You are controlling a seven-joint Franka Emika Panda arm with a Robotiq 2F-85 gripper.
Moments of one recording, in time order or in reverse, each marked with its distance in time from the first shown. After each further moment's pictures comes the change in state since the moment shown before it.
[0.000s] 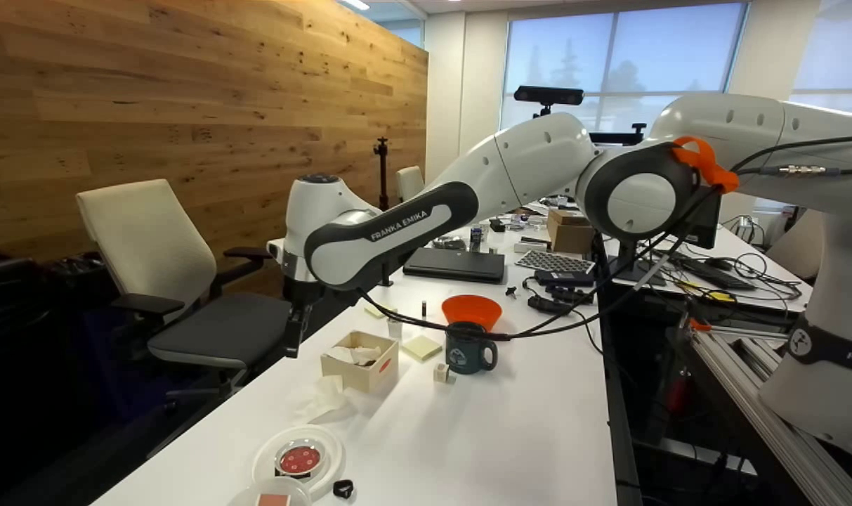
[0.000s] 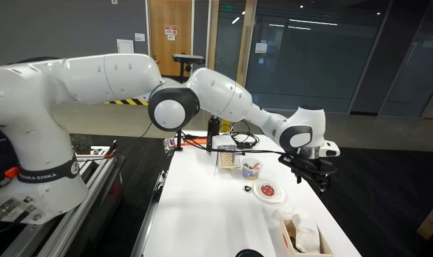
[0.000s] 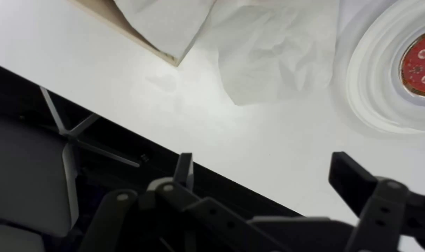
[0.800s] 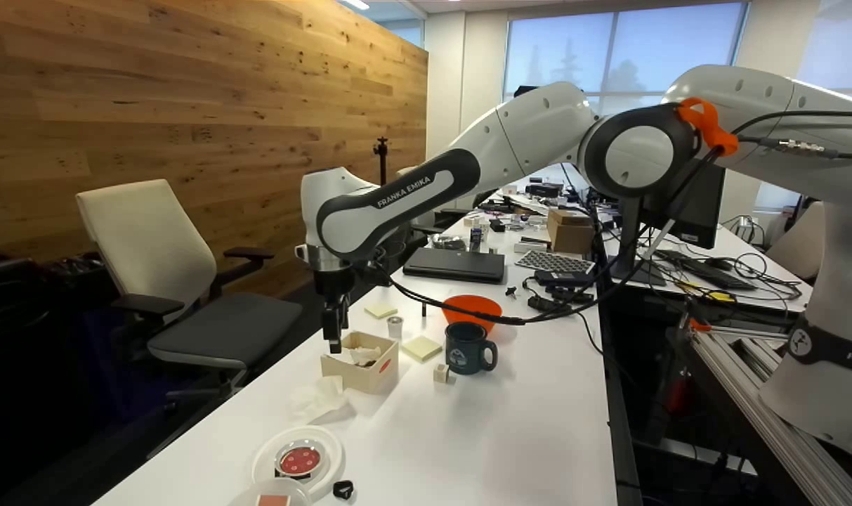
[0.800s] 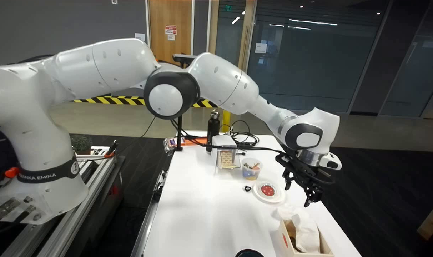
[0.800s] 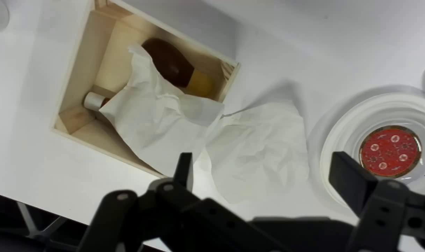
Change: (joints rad) arm -0.077 -0.140 0.050 -0.183 0.009 -0.244 -0.004
